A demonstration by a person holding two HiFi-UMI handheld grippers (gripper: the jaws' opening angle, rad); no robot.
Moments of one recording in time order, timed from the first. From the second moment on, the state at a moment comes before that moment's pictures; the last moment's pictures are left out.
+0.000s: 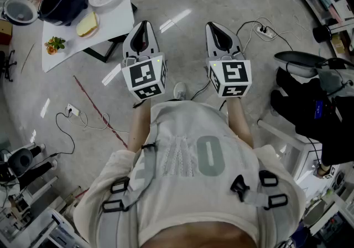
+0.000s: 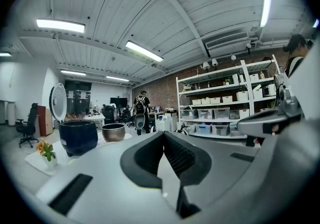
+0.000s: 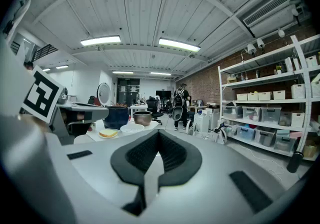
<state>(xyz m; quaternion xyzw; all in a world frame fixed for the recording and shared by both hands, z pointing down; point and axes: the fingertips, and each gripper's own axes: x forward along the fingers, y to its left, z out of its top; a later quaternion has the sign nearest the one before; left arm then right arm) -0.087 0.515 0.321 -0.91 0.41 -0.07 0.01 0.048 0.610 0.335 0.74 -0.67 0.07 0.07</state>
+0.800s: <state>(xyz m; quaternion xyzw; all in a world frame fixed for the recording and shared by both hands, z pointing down) -0.112 0.483 0.309 -0.91 0.42 -0.04 -0.01 0.025 0.582 0.331 0.73 -0.68 0.07 0.05</state>
